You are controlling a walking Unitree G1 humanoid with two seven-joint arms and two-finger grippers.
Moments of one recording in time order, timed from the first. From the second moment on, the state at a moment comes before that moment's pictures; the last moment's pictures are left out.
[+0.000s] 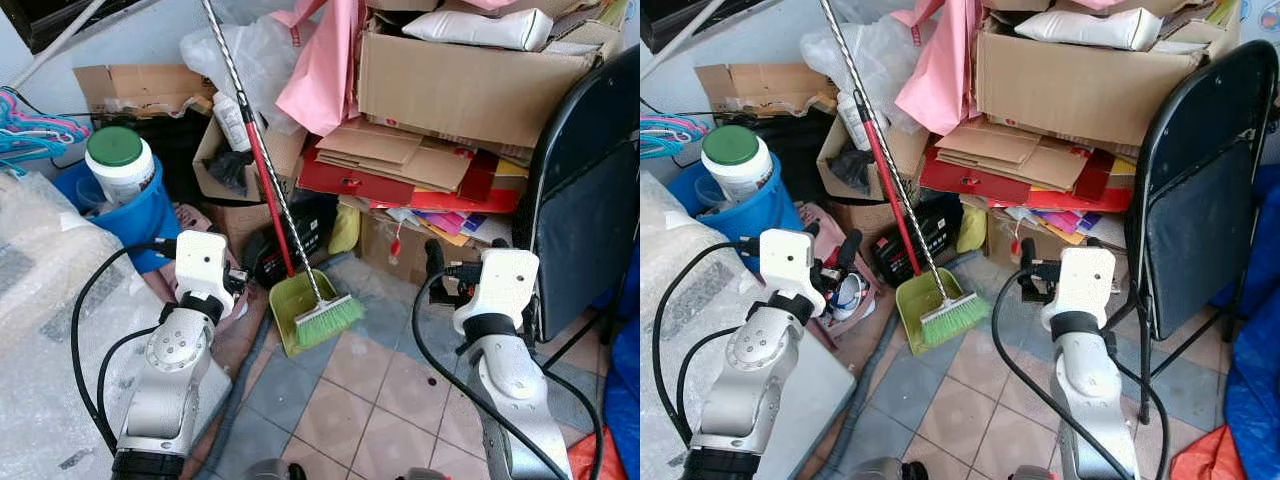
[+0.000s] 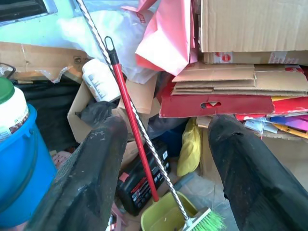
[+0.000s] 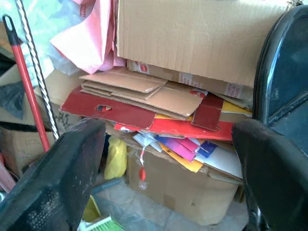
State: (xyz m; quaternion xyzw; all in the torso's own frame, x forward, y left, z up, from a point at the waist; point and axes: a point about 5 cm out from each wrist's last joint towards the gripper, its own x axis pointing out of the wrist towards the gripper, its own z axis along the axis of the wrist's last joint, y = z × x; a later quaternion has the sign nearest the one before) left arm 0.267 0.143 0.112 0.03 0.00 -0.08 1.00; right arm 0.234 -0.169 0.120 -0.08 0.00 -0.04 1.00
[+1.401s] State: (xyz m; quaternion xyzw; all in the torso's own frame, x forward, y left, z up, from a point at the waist) left arm 0.236 0.154 0.096 0.08 0.04 -0.05 0.99; right arm 0.231 -0.177 0.134 -0.11 -0.05 -0.04 0.99
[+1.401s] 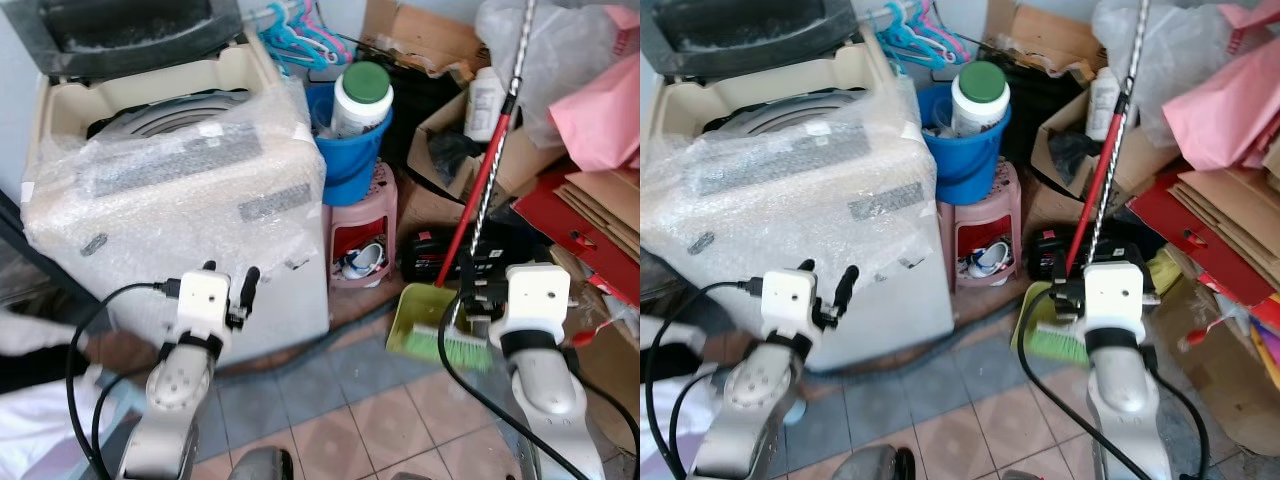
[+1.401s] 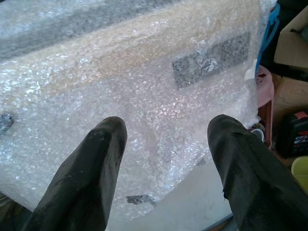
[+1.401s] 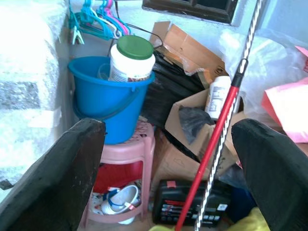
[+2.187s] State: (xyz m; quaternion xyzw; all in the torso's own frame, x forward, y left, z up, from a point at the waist) left arm 0.239 0.145 0.097 0.04 0.04 -0.04 1.00; right arm 0.232 -0.176 0.140 -0.11 -0.05 -0.01 0.99
